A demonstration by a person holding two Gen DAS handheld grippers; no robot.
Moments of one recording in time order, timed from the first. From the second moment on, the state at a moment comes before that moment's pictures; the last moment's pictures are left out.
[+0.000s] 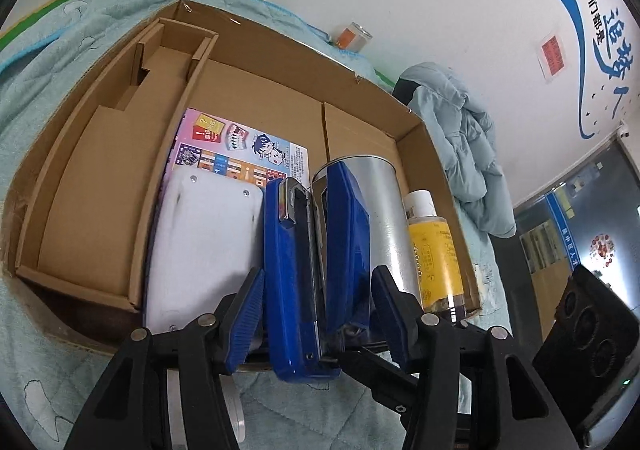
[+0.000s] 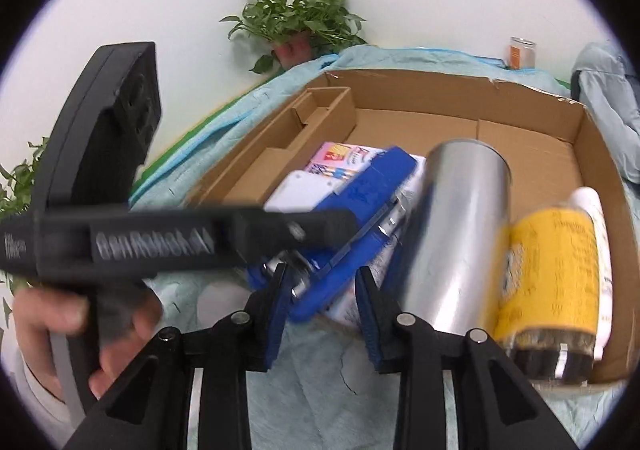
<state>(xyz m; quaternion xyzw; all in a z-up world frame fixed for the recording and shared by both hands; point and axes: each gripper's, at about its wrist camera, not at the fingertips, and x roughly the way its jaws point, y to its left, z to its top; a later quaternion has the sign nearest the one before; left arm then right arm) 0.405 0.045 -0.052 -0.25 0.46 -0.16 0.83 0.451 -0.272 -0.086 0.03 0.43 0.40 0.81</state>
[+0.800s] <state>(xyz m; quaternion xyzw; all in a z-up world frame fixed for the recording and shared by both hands) 0.392 0.022 -0.047 -0.21 0.45 -0.20 0.84 0.435 -0.272 -0.092 0.02 0.42 0.36 0.83</state>
